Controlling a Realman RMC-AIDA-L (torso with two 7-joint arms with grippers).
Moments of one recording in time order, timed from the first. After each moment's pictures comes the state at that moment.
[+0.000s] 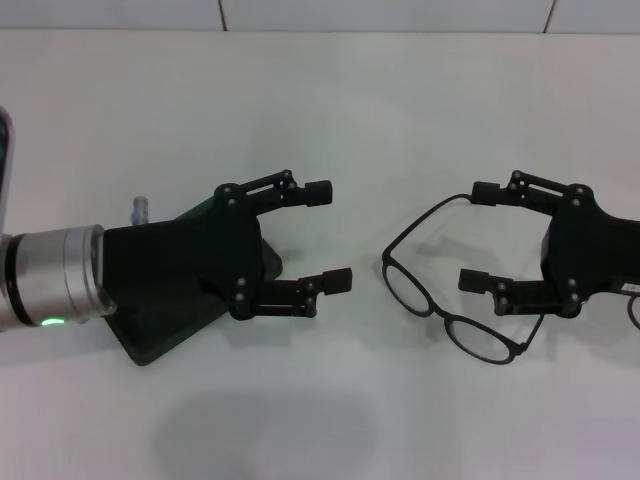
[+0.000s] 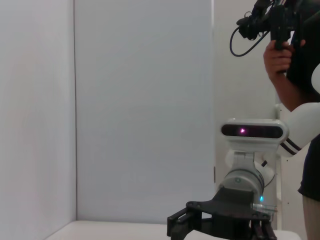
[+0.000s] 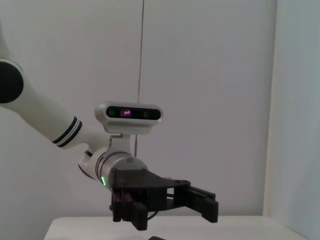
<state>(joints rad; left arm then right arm) -0.42 -2.02 1.10 0.48 1.45 1.74 -0.91 0.56 1.90 -1.52 -0.31 -1.04 -1.61 0.75</state>
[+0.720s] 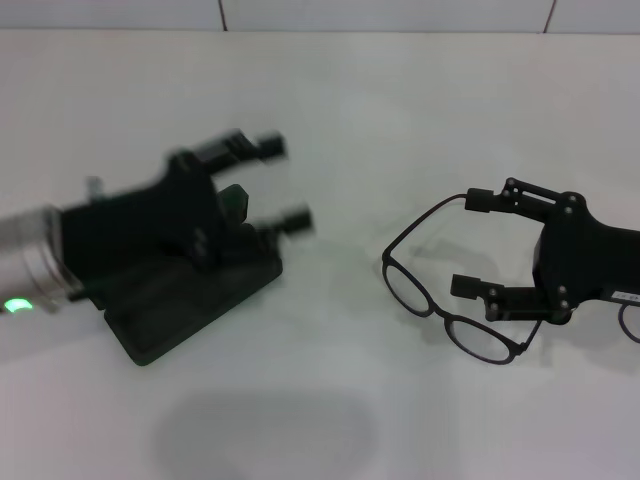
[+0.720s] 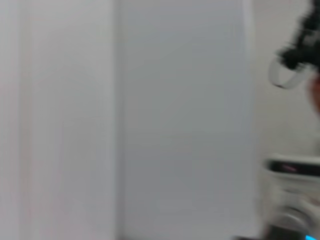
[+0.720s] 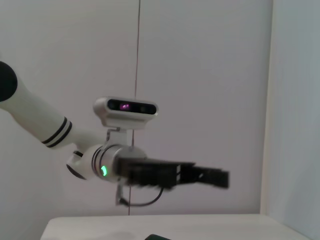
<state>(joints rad) -0.39 -2.02 0.96 0.48 1.43 1.75 -0.98 0.55 1.92 -1.52 -0.31 -1.04 -1.60 0.74</state>
